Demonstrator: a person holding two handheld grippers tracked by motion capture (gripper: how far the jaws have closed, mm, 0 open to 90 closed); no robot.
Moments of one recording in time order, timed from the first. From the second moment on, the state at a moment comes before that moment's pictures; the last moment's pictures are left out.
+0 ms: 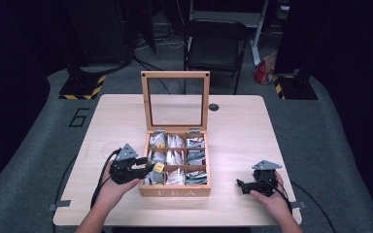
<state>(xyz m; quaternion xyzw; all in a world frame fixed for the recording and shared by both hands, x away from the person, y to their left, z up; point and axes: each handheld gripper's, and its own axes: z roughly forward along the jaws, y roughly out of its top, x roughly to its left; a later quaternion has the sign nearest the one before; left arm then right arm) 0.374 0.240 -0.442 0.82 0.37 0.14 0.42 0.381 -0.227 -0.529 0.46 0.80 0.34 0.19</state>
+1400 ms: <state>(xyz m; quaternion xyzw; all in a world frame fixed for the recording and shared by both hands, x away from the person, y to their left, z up) 0.374 0.230 -0.452 0.82 0.37 0.08 0.44 0.381 -0.226 -0.530 0.46 0.80 0.34 0.19</state>
